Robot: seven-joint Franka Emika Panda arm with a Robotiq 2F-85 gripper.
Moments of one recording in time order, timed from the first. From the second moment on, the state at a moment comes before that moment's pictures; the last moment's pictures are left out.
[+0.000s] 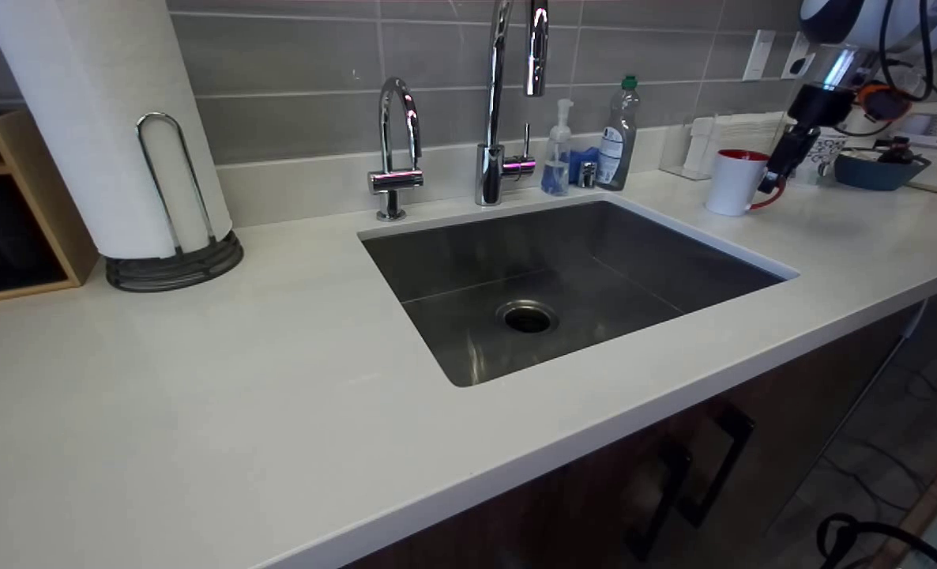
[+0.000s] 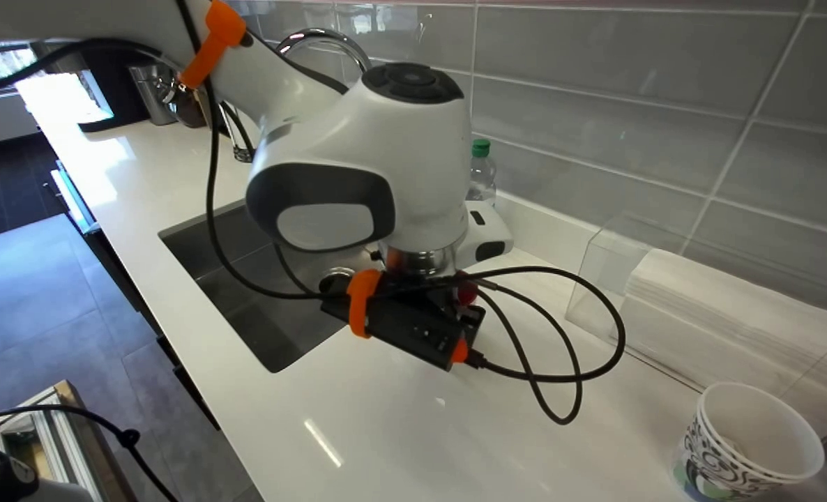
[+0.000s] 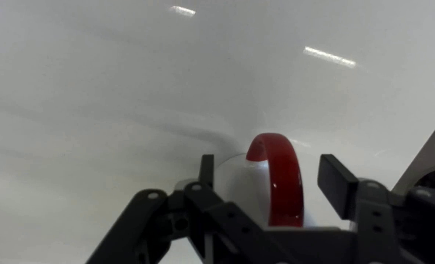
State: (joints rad) arm -0.25 0.12 -0.30 -2.30 0.25 2.49 -0.93
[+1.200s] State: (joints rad) arm -0.25 0.11 -0.28 -2.30 0.08 2.48 -0.77
